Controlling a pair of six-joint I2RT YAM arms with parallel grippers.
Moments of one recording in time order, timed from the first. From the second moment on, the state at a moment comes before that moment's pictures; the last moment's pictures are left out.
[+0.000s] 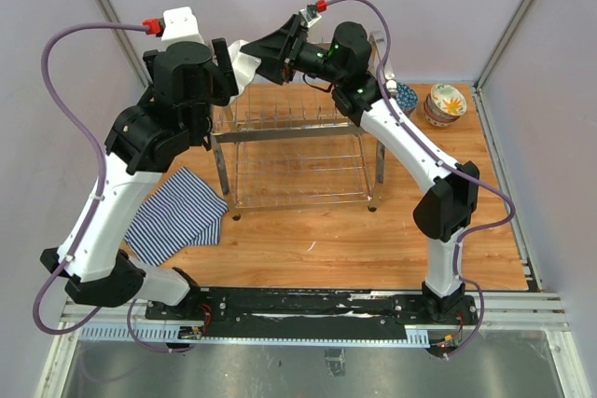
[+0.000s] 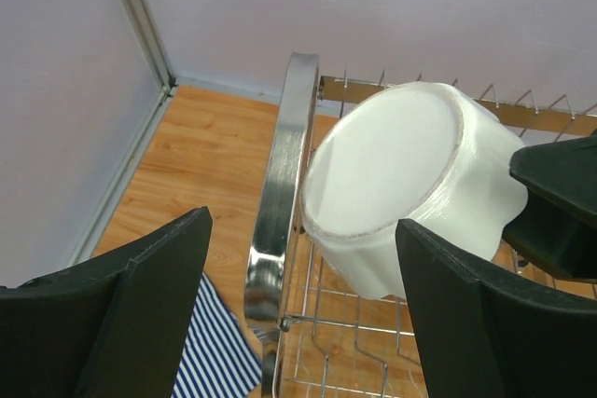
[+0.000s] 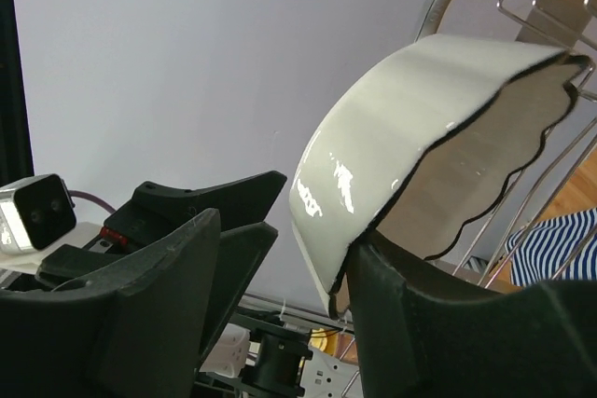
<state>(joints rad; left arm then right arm) -0.68 1.37 2.00 -0.88 -0.88 -0.27 0.62 1.96 2.03 0.17 -0.63 1.44</state>
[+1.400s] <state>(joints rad) -0.60 1.38 1.97 -0.91 -0.89 -0.32 0.62 2.02 2.13 0.11 -0.65 1.45</state>
